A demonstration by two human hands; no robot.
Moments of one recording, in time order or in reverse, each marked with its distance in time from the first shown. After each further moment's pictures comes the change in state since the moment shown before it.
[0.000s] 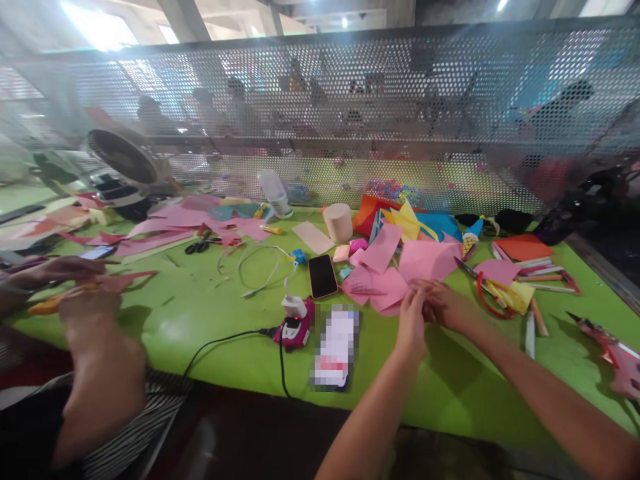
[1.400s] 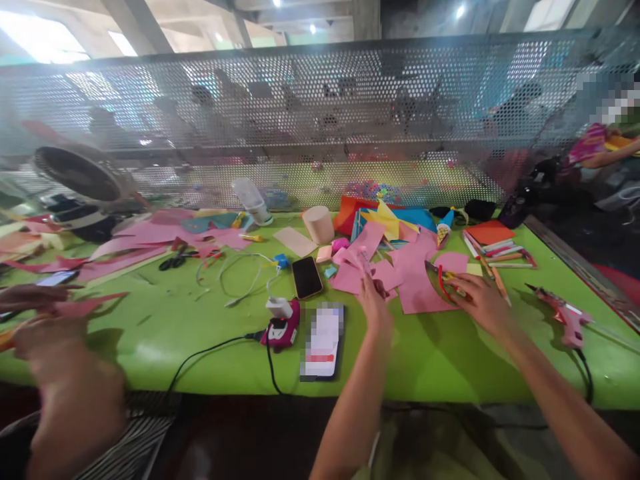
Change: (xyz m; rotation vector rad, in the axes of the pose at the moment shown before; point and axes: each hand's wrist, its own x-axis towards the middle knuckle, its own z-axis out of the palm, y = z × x) left_hand 0.017 0.019 -0.018 0.060 0.320 0.266; right_hand -0.123 0.045 -0.034 0.003 0.359 0.272
